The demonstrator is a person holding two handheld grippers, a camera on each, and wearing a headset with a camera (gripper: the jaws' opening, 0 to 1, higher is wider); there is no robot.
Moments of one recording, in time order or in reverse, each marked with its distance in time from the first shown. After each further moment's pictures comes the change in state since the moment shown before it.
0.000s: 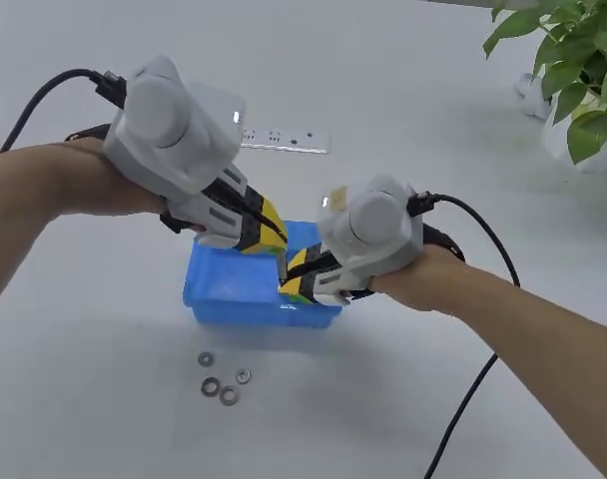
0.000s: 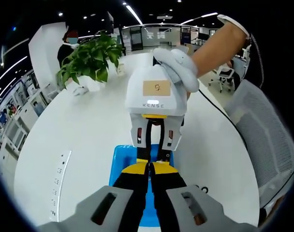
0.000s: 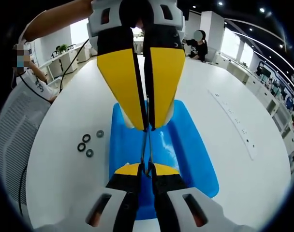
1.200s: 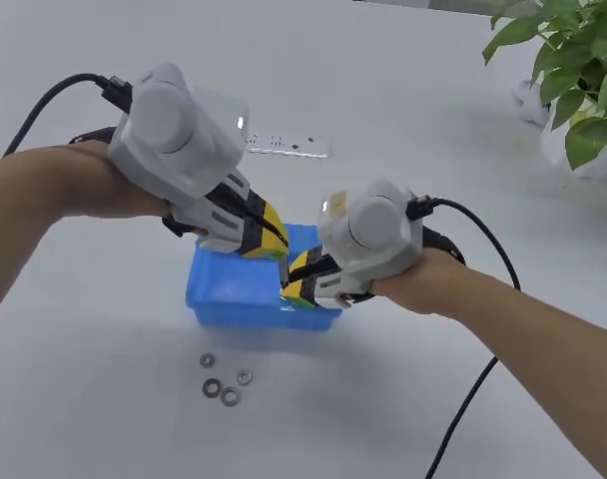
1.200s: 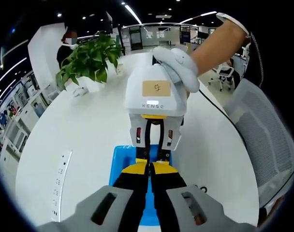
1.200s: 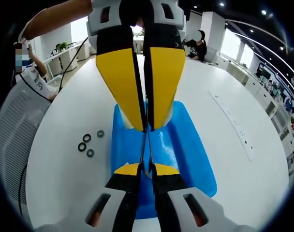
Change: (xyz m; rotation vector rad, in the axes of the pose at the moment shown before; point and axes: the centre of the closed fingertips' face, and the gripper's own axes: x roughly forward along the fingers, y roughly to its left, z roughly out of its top) left arm -0.005 -0.004 0.003 0.013 0.005 0.006; right arm -0.004 0.002 0.004 -0.014 0.007 -0.012
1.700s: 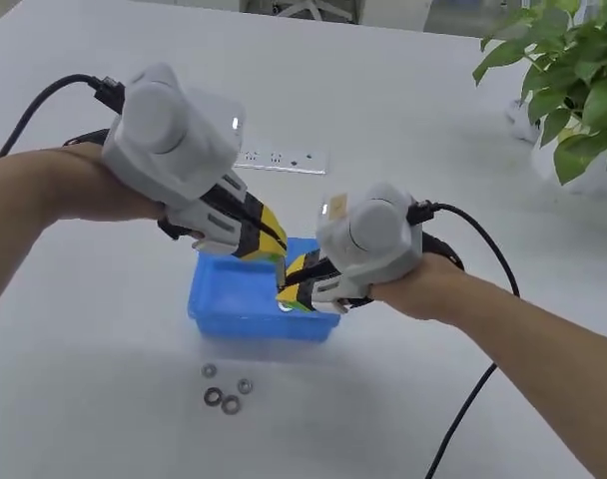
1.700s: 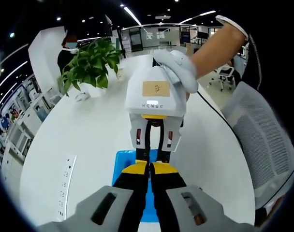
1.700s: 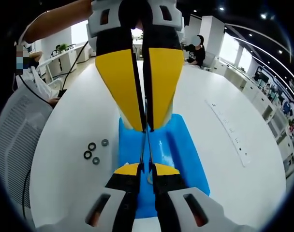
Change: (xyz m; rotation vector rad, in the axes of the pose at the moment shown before) left arm -0.020 -0.007 0.018 0.021 -0.008 0.020; right arm -0.017 0.005 0.022 -0.015 -0.034 -0.024
